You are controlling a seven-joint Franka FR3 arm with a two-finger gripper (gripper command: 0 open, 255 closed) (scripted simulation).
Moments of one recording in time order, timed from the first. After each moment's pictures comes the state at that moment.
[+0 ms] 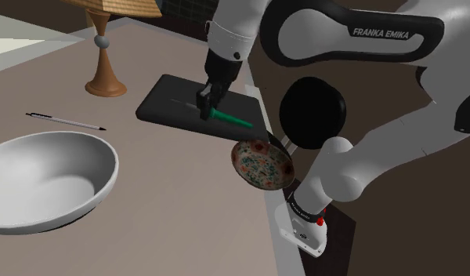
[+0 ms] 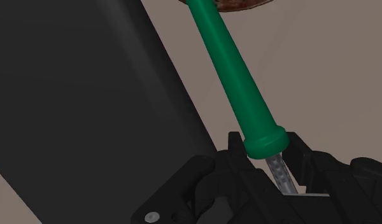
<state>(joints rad) 0.26 -0.47 0.34 -2.22 0.03 1.83 0.32</state>
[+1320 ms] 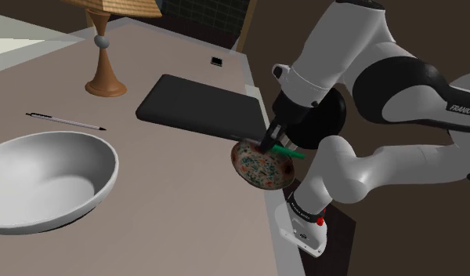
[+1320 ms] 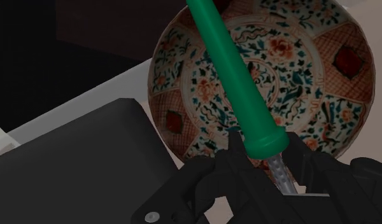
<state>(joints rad) 0.42 -1.05 0.31 -2.64 0.14 1.67 0.33</state>
